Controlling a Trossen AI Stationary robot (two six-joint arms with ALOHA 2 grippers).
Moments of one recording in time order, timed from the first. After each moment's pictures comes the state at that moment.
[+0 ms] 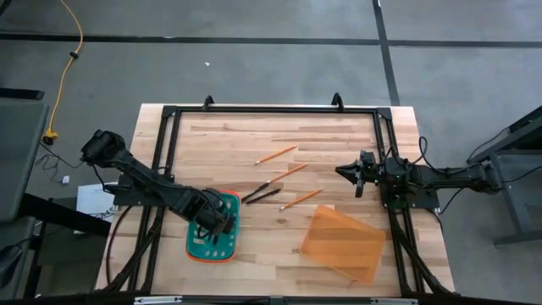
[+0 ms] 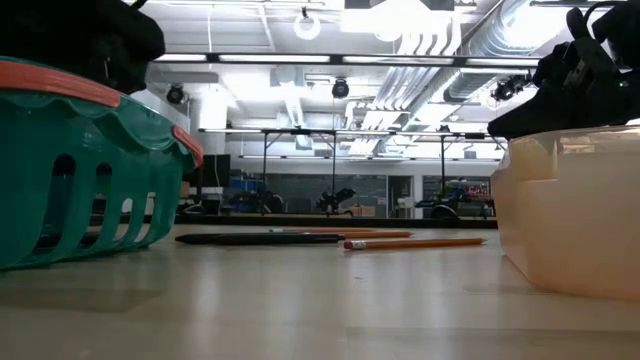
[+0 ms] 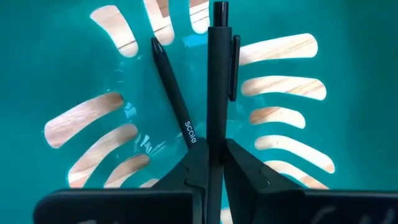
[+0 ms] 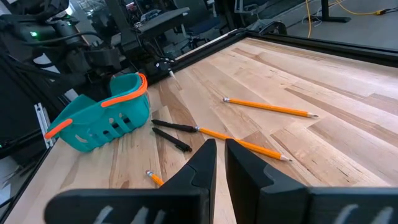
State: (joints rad) left arm -0.40 1.46 0.90 -0.80 -0.12 -1.71; right arm -0.03 0.21 0.02 0.02 0.17 0.41
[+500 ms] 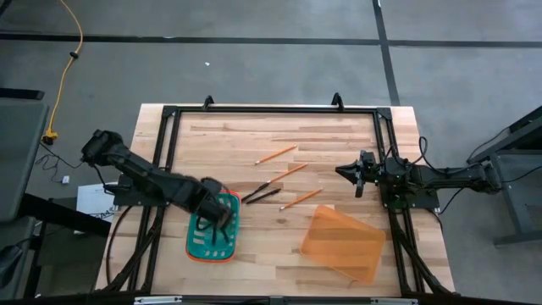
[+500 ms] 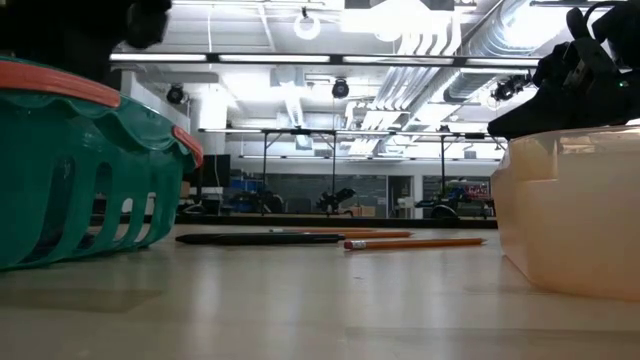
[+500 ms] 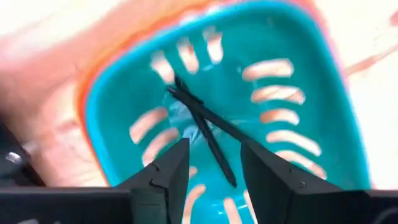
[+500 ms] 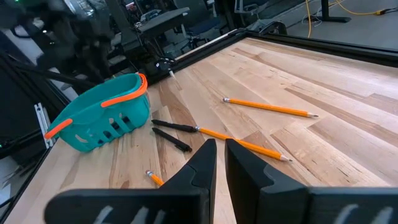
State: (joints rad) left arm -0.31 1.46 1.16 -1.19 -0.13 -1.53; right arm -0.03 0.21 0.02 0.02 0.17 0.41
